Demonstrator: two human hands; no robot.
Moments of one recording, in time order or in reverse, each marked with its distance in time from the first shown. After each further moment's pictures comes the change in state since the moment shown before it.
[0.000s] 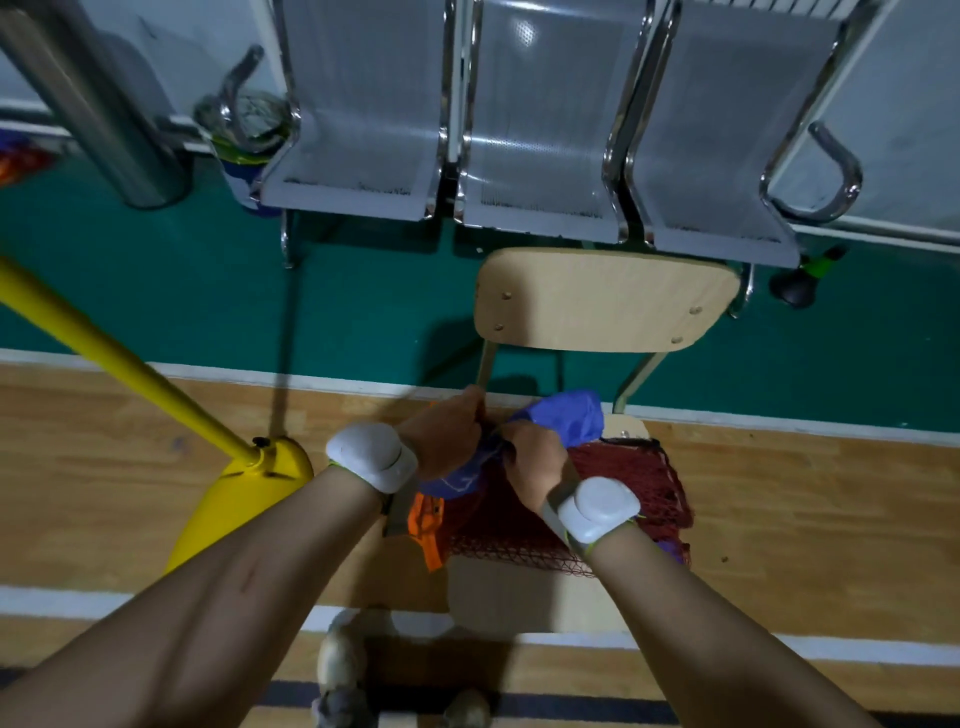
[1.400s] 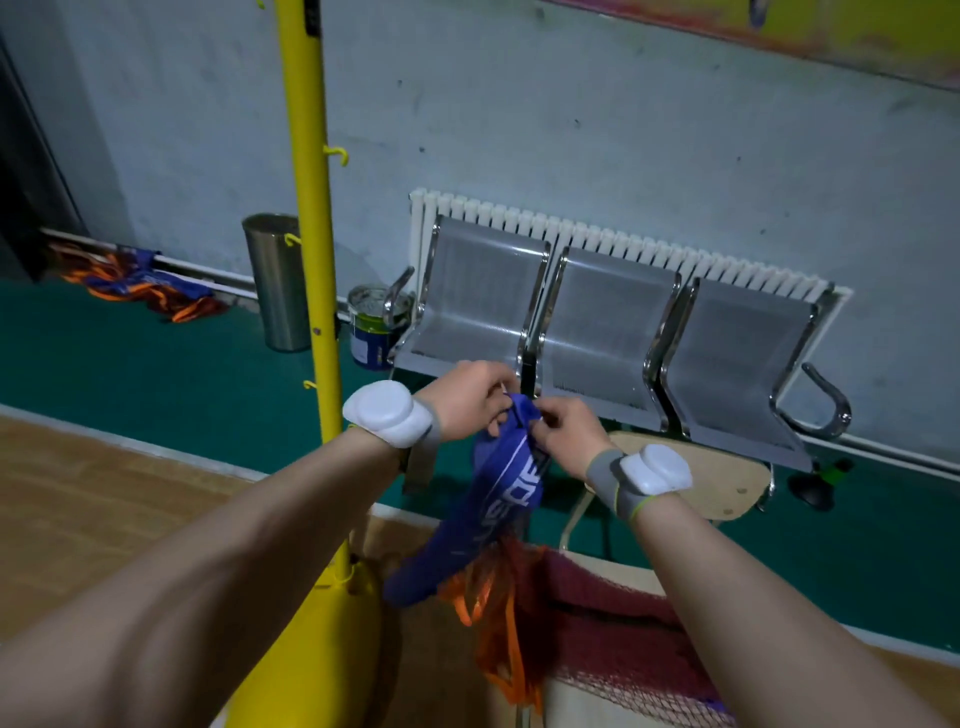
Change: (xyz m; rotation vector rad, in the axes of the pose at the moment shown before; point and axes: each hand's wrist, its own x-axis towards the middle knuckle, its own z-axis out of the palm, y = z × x) left_hand -0.247 -0.043 -0.258 -0.106 0.419 0.266; right_hand -0.065 -0.295 -0.109 0.227 0.223 -0.226
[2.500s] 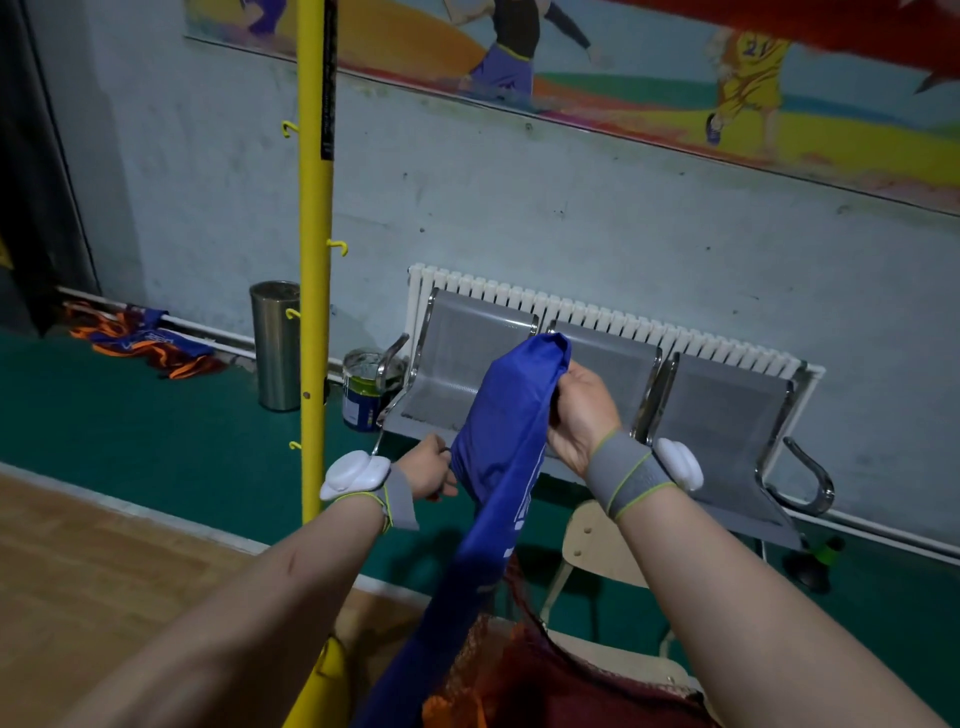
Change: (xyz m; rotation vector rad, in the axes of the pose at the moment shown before) left_hand 0.021 -0.014 0.030 -0.598 0.130 -0.544; right_hand -0.001 -0.078 -0.078 1.229 0.101 0.015
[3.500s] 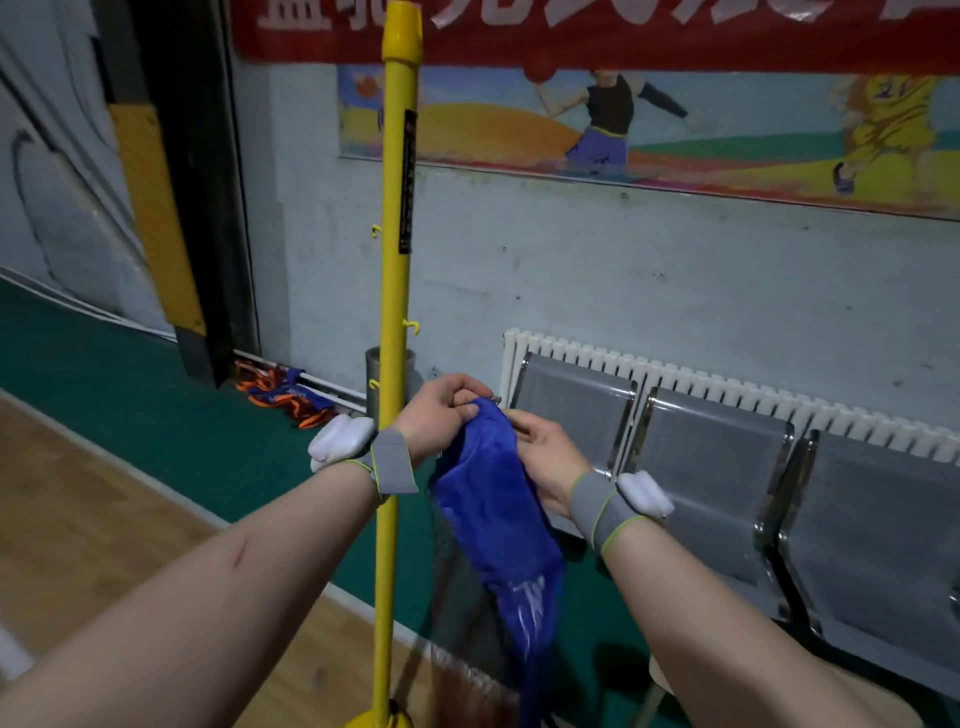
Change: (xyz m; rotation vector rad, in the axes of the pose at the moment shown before) left_hand -0.024 0.098 -0.086 -0.084 0.295 0.471; right_hand 0.054 0.025 0.042 -0.308 -0.443 0.044
